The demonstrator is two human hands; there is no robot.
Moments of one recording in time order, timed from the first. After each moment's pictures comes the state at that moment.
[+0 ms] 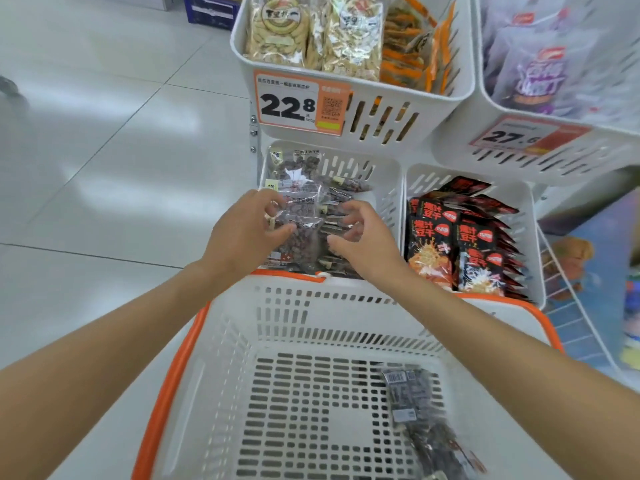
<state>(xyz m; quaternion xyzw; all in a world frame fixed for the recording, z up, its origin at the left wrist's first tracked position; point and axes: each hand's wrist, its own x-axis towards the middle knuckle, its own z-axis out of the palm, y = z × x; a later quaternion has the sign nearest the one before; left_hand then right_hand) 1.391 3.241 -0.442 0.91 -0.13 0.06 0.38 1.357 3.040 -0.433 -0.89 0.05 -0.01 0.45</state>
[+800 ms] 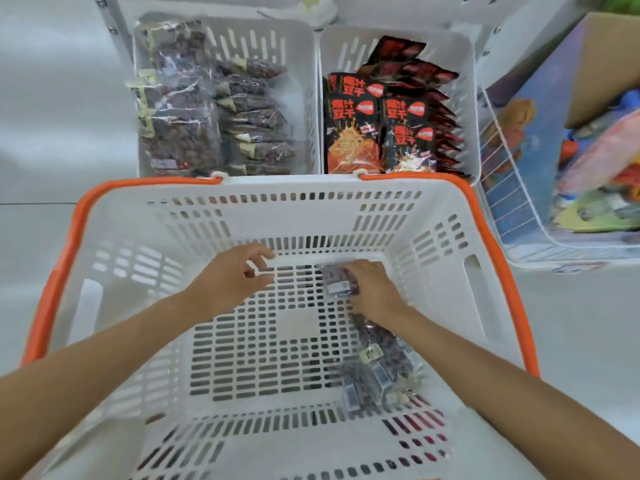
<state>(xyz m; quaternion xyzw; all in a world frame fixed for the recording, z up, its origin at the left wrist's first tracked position) 1.262 3.175 -0.554 0.87 -0.15 -0.28 0.38 1.180 2.909 -0.620 -0.95 0.06 0.21 0.25</state>
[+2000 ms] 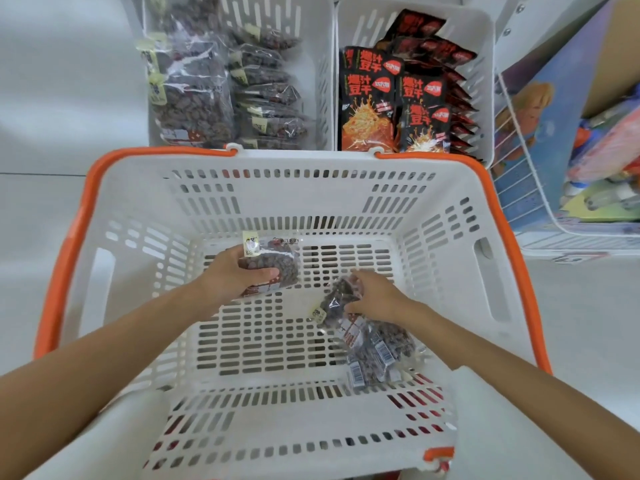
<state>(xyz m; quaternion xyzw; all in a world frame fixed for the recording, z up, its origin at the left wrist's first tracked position) 1.239 3.184 -0.564 0.76 0.10 -0.38 0.52 1.158 2.926 -0.608 -0.89 0.13 0.34 0.28</state>
